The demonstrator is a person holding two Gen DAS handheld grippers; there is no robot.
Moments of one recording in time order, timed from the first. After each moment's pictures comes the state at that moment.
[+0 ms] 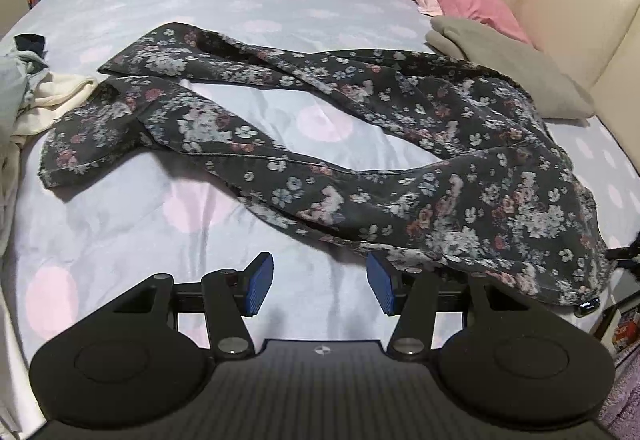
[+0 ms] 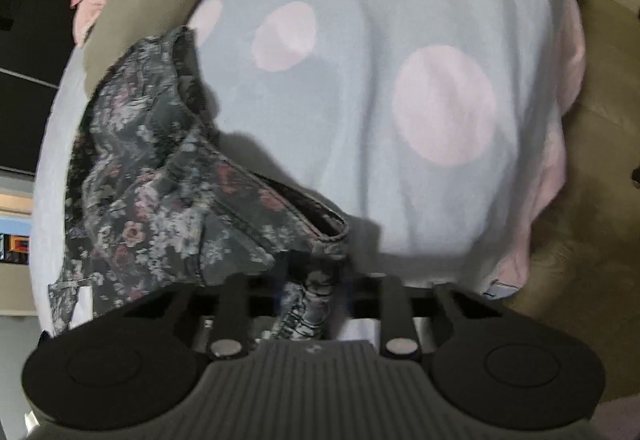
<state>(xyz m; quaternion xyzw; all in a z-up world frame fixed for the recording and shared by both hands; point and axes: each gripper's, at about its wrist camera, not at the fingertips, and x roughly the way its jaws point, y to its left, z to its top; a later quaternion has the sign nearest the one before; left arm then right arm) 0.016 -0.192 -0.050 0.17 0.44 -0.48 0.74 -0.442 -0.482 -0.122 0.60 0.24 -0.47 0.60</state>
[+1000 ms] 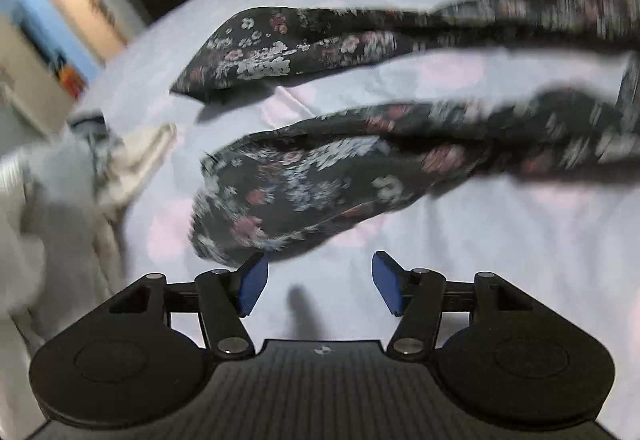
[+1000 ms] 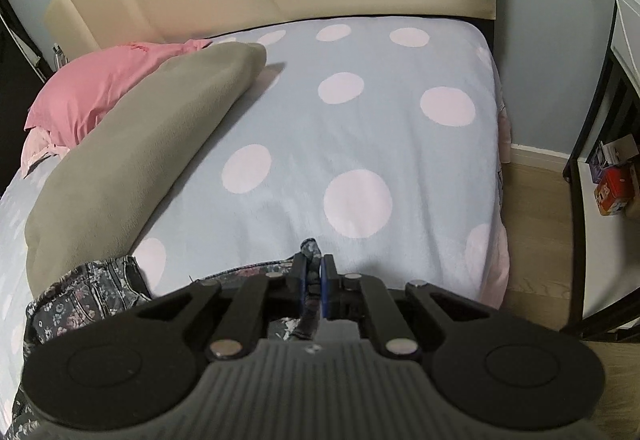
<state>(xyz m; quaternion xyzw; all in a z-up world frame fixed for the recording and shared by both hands) 0.066 -0.198 -0.106 0.41 0.31 -0.39 0.77 -0.478 -0.577 -0.056 0.43 0.16 -0.68 0.58</state>
